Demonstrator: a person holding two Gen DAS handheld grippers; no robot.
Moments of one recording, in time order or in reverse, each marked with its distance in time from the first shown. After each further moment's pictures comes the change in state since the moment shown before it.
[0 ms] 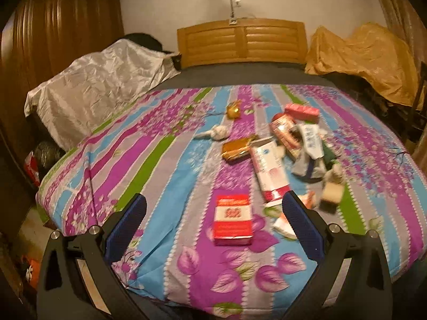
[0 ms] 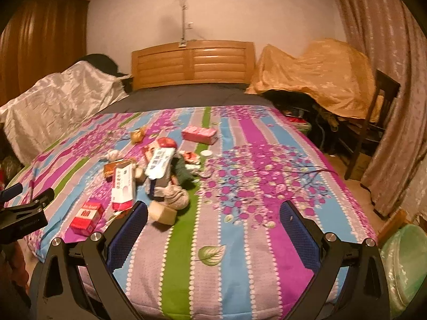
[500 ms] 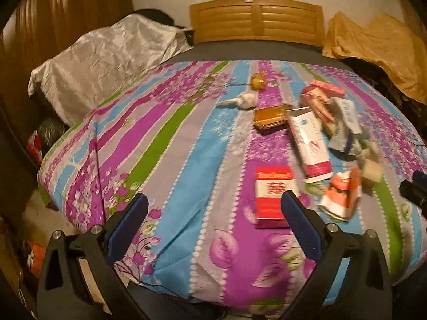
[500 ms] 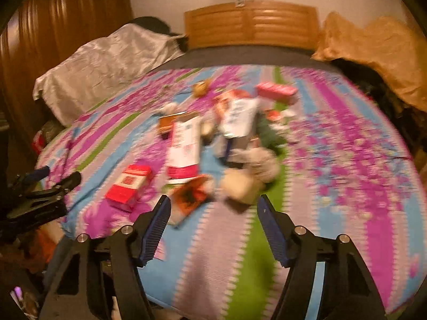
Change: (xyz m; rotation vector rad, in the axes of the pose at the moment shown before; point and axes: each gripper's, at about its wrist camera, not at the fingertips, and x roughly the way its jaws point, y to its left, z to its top) left arm 0.045 0.047 -0.025 -0.049 0.119 0.042; right arm 0.110 0.094 -0.020 -0.063 0.235 0.341
